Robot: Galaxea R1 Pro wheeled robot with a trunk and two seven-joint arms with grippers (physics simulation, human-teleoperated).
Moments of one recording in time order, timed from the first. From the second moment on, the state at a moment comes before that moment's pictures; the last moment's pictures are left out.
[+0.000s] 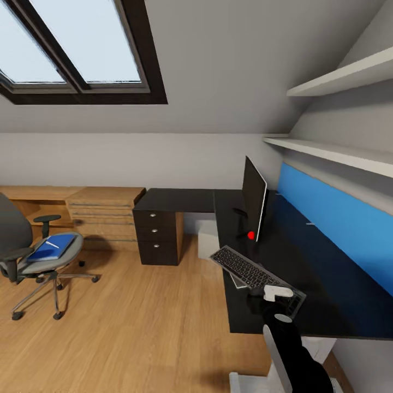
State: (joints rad) left arm -0.09 -0.05 -0.25 -0.48 0.31 -0.26 0.39; right arm -0.28 0.09 0.02 -1.30 -0.05 0.52 -0.27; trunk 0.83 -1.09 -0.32
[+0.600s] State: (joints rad) left arm -0.09 -0.05 -0.25 -0.48 0.31 -0.26 0.39; right arm -0.28 0.09 0.02 -1.29 -0.05 0.52 -0.27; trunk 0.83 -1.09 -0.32
